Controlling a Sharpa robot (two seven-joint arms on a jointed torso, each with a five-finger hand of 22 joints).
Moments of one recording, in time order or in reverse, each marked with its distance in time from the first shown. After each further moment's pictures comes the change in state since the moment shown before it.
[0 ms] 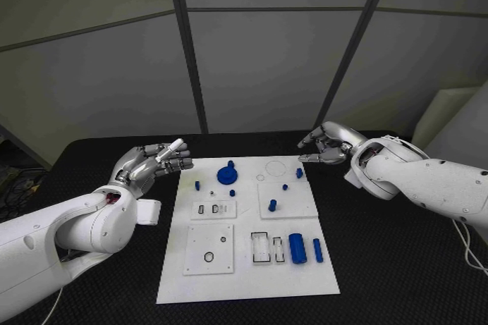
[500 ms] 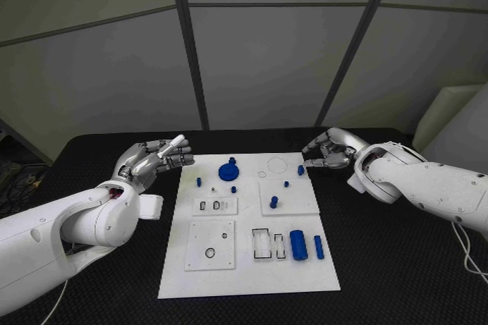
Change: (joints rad) left arm -0.001 0.013 0.000 -0.022 0.000 0.002 0.001; left_hand -0.004 0.004 -0.003 -0.003 0.000 0.000 0.000 0.000 0.000 0.000 0.000 0.000 0.000 0.000 0.000 0.000 0.000 0.000 0.000 0.000 0.004 0.000; right arm -0.046 0.029 -0.001 -0.085 0.083 0.035 0.034; right_hand 0.038 -0.001 0.003 -0.019 0.004 -0.007 0.007 -0.003 -0.002 0.000 0.000 -0.007 0.000 0.000 0.000 0.000 0.000 0.000 0.000 0.000 0.000 0.000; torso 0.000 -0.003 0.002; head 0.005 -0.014
